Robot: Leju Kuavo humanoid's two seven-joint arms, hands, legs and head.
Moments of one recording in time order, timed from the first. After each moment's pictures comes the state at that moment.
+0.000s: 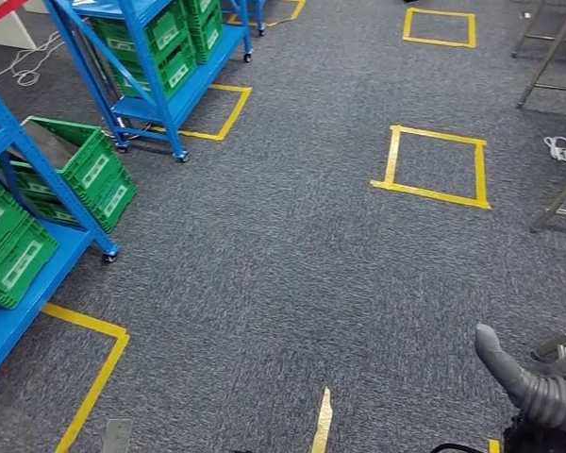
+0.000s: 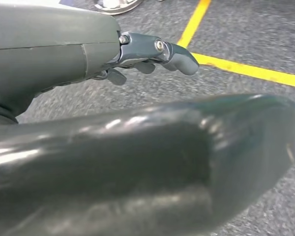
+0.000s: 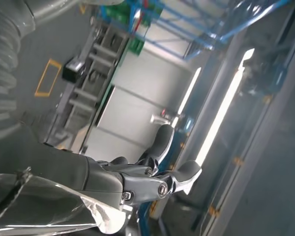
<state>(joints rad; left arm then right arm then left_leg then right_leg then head) -0.09 -0.19 0.97 -0.22 -0.95 0.55 -0.41 0.26 -0.12 0.03 -2.15 0.36 -0.56 -0.51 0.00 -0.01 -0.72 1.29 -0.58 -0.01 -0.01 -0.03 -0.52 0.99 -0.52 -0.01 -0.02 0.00</state>
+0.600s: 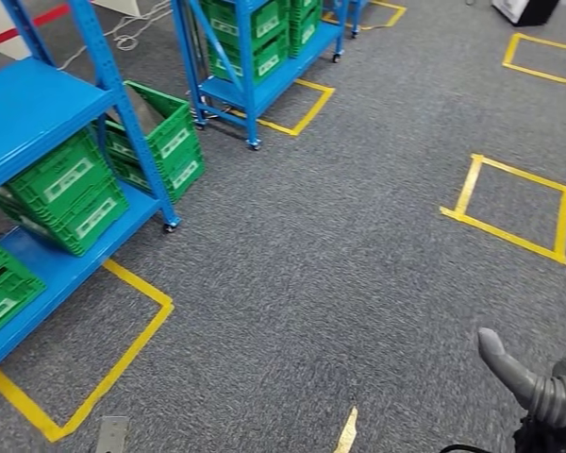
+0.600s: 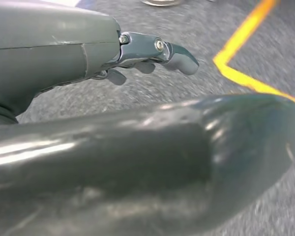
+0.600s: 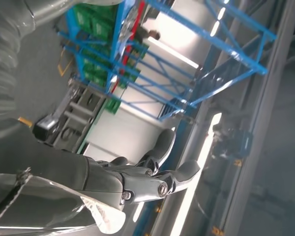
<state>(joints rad) -0.09 -0.18 0.97 -0.22 -0.94 0.56 -0.44 0.26 -0.16 0.00 -2.15 0.31 -0.48 -0.51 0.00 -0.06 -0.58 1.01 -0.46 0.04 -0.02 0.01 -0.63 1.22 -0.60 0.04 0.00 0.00</state>
